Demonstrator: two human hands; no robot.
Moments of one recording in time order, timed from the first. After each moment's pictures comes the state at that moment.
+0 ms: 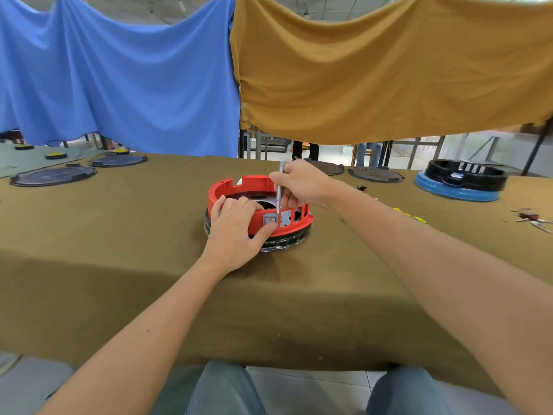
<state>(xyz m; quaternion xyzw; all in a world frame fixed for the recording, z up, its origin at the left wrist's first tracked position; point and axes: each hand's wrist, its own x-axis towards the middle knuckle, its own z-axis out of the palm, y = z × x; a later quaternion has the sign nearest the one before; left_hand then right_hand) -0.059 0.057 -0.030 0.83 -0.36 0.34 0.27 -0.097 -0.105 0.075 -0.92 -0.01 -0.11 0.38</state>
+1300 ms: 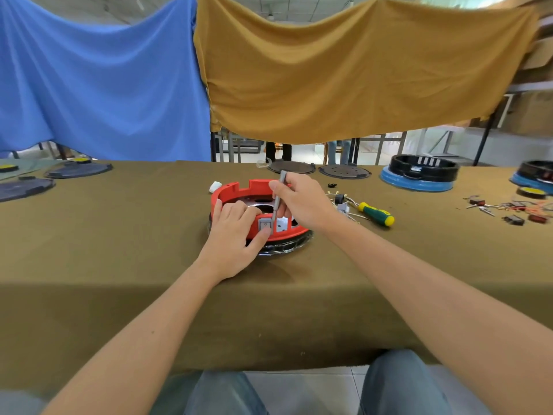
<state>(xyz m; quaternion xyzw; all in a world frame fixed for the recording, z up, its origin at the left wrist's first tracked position) -0.064 0.033 -0.032 0.80 -0.46 0.30 0.26 -0.150 -0.118 0.050 -0.89 0.02 -0.26 0.37</state>
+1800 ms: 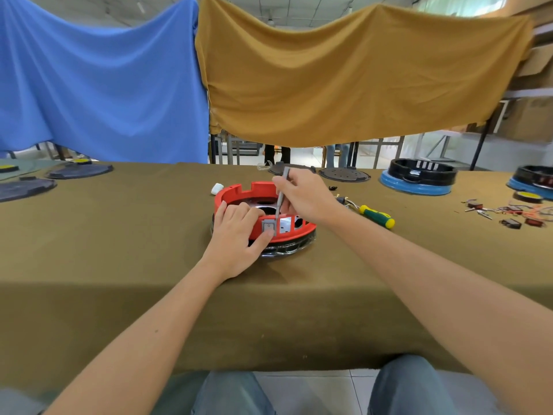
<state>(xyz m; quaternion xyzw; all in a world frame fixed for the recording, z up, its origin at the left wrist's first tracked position) -0.064 0.033 -0.032 0.81 -0.44 0.29 0.27 -0.149 -0.113 0.065 -0.90 0.04 -0.25 0.36</state>
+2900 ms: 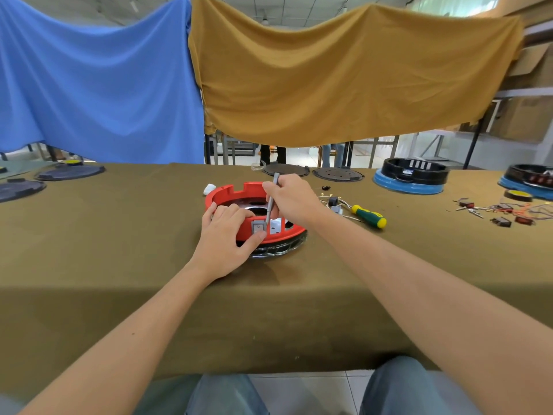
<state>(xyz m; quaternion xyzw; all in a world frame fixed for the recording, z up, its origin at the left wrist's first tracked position) -0.065 0.033 -0.030 0.79 -0.43 0.30 0.30 -0.142 -0.112 0.059 -0.89 0.09 -0.22 0.38</state>
